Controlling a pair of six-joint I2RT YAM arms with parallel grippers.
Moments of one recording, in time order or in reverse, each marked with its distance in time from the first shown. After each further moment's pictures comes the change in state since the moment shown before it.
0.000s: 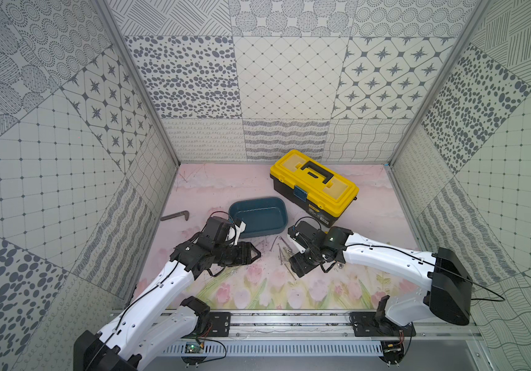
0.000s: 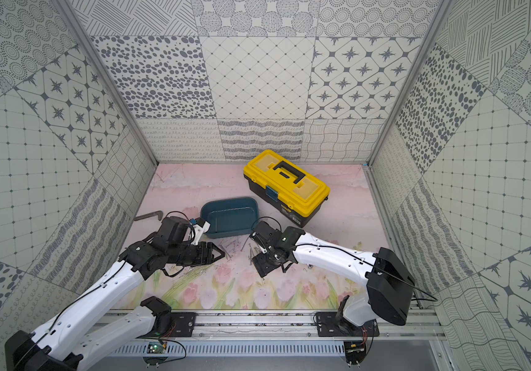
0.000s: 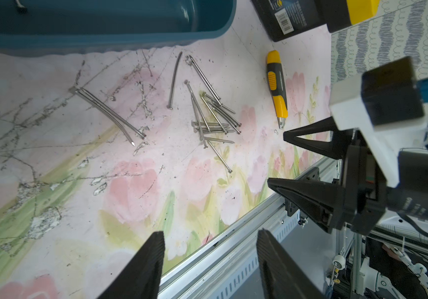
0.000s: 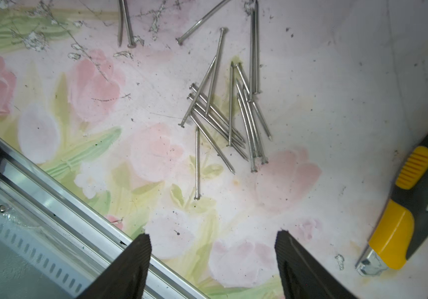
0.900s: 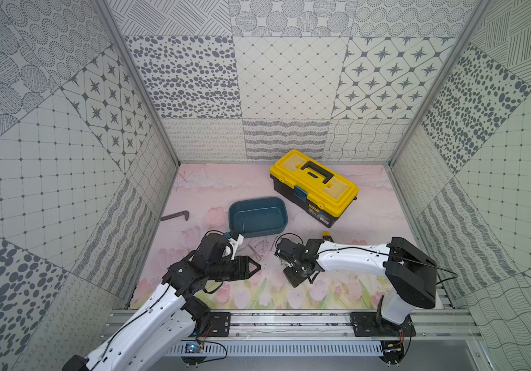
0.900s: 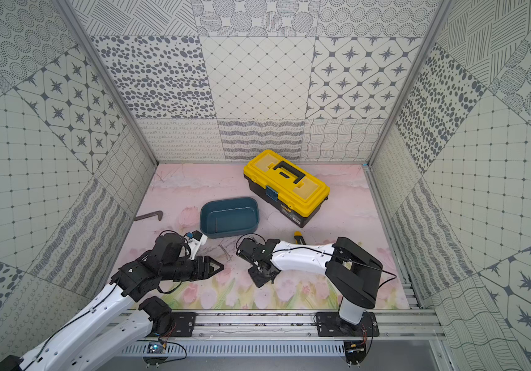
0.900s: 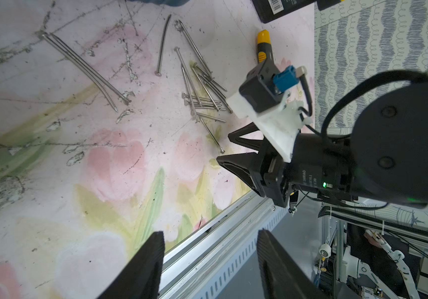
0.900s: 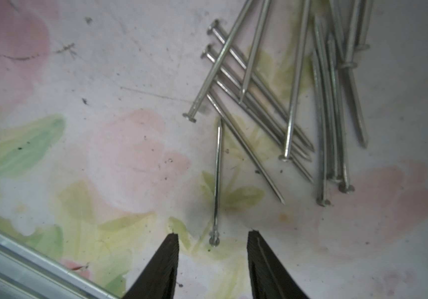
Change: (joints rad) left arm -0.058 -0.201 -0.146 0.035 0.007 -0.105; right arm 0.092 0.236 -0.029 0.121 0.019 0.060
